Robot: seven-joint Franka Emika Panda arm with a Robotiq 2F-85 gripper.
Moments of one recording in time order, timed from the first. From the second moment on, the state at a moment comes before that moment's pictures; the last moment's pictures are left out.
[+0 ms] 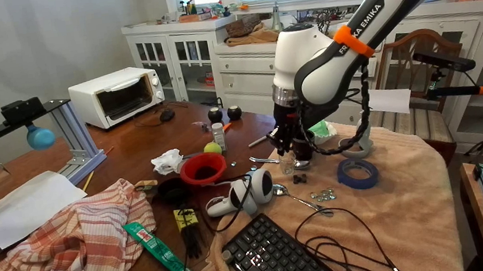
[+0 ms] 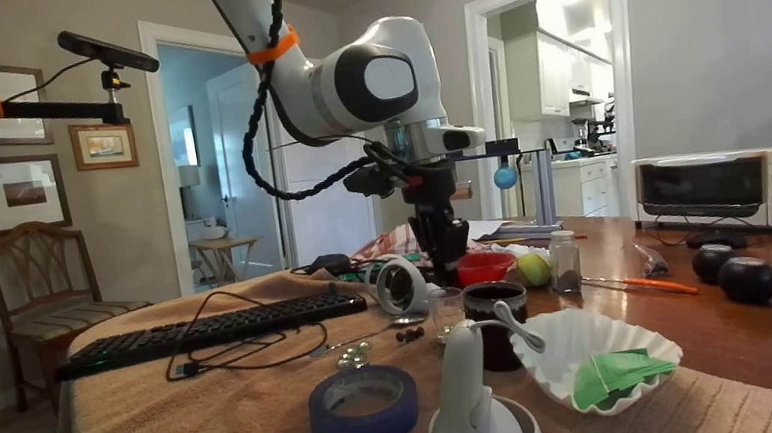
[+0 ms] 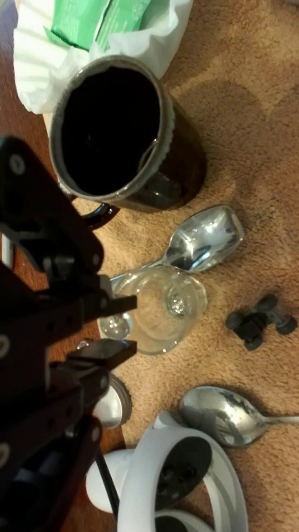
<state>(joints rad) 0.08 0.34 -0.11 -2.18 -0.02 2.66 0.33</state>
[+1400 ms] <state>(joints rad) 0.06 0.19 0.01 -2.41 0.03 2.51 0.09</state>
